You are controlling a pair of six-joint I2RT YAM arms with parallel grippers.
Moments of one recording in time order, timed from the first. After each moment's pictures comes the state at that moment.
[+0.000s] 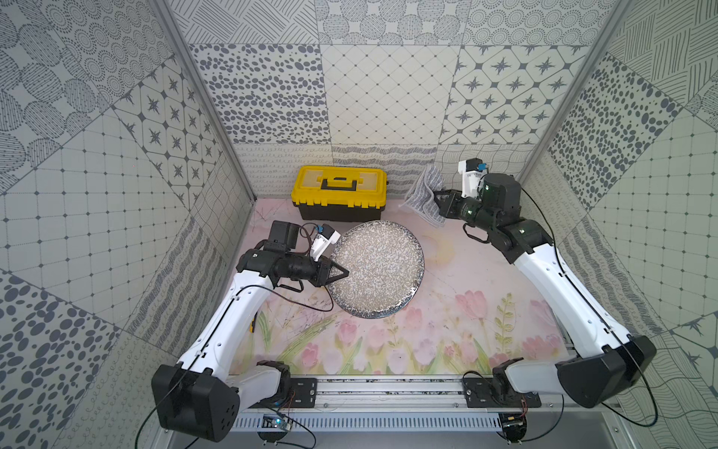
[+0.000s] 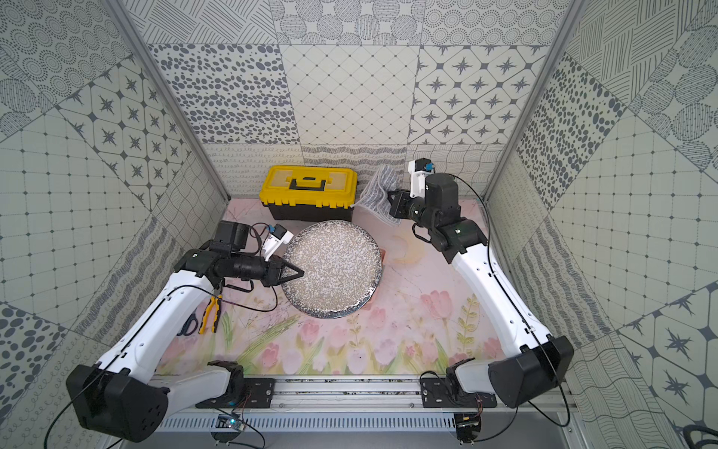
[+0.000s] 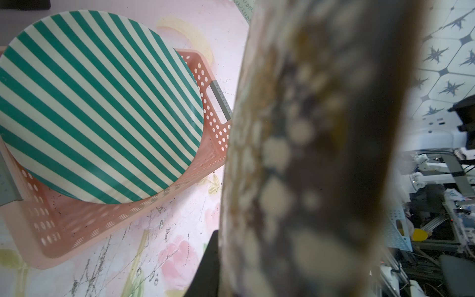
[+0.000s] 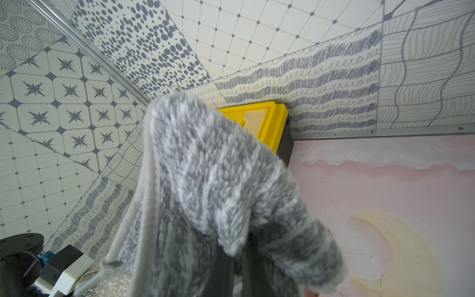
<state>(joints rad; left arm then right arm) -0.16 1.21 1.14 -0.92 0.87 0.19 0.37 1.40 1.52 -0.43 -0.25 0.46</state>
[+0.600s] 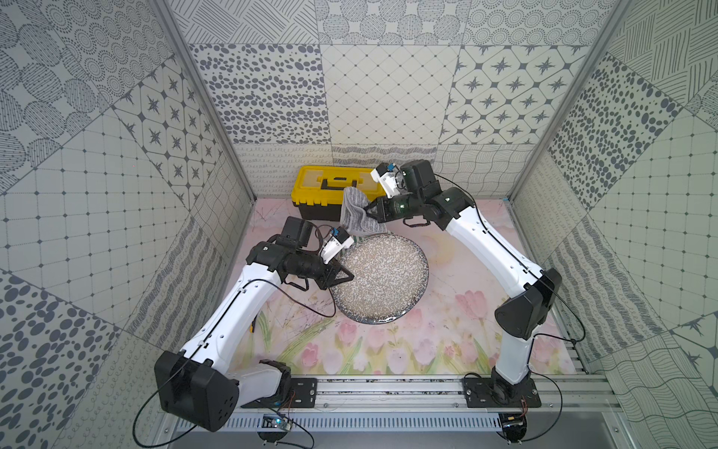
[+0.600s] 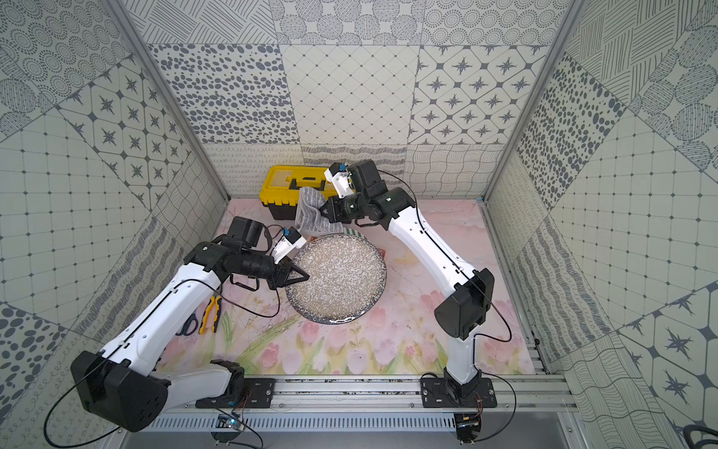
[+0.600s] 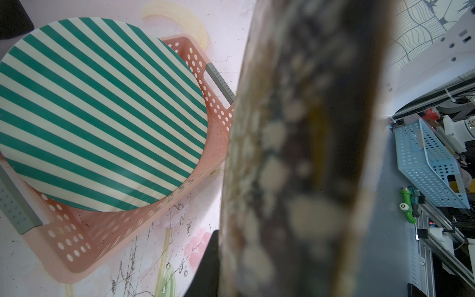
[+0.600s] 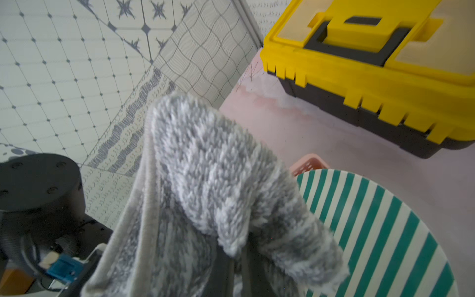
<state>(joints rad) -0.25 1.26 1.21 -0.98 0.75 0.34 0.65 1.90 2.07 -0.80 -0.47 0.33</state>
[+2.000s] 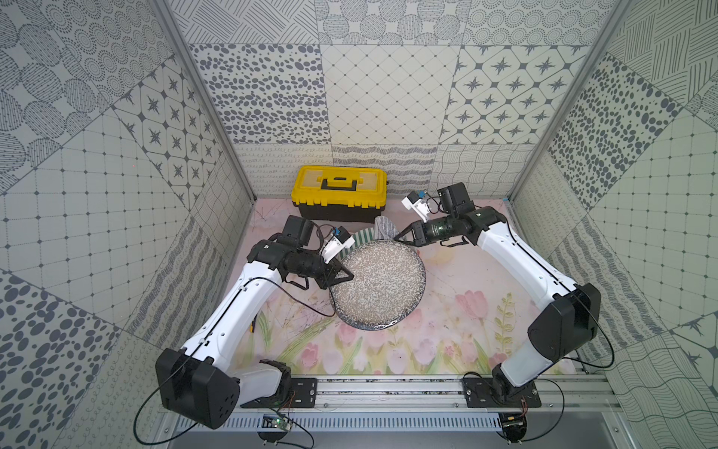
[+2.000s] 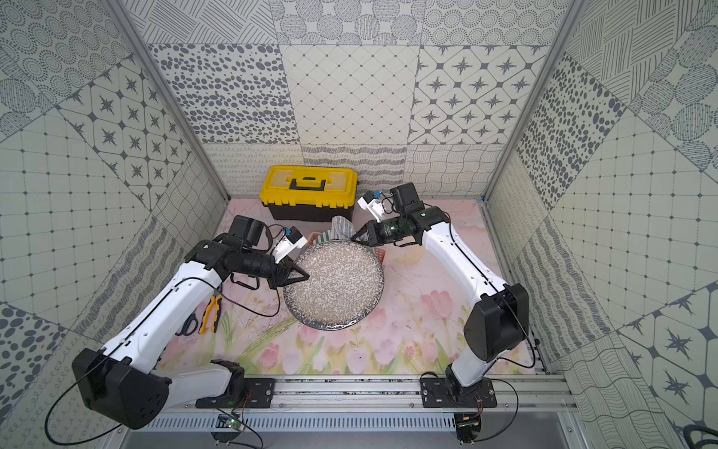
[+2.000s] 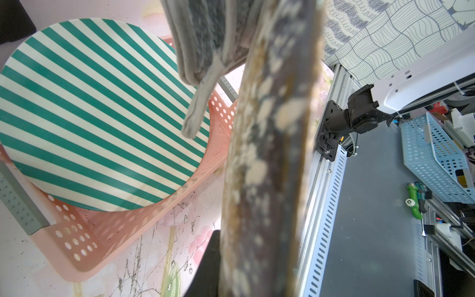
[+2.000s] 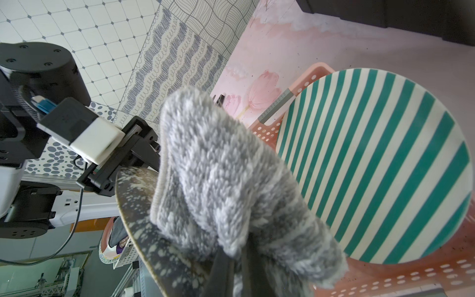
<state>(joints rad) -0.25 1.27 1.23 -0.99 0.74 0.36 0.42 1.62 1.54 -0.76 -0.83 0.18</state>
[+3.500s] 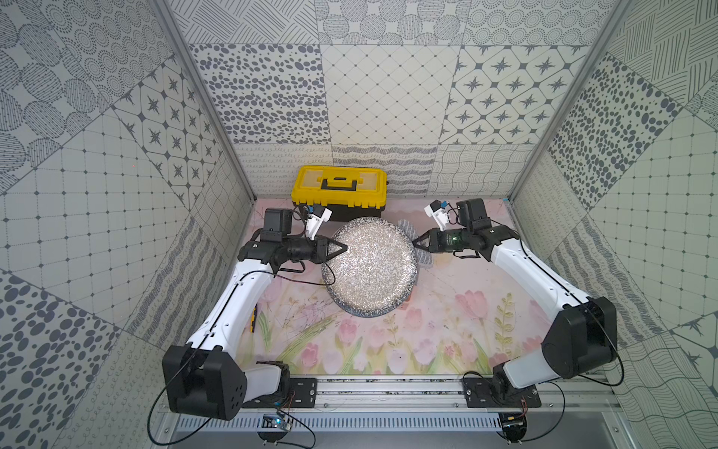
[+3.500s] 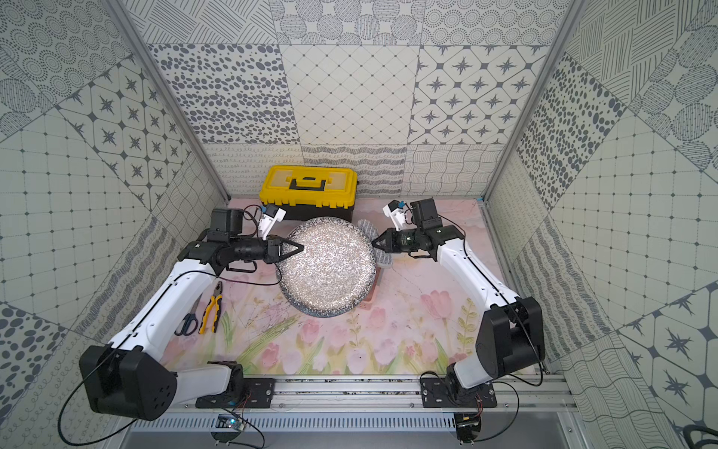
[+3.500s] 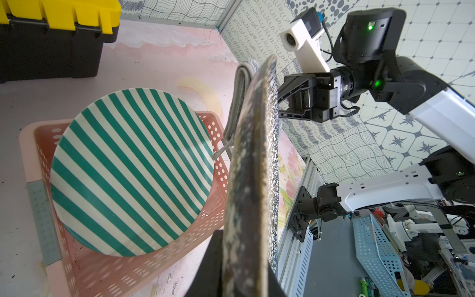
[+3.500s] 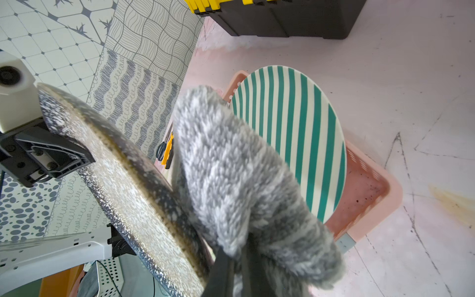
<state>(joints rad) -0.07 1.30 1.16 -0.61 0.96 -0.06 0.31 1.51 1.27 -0.56 -0.70 0.28</state>
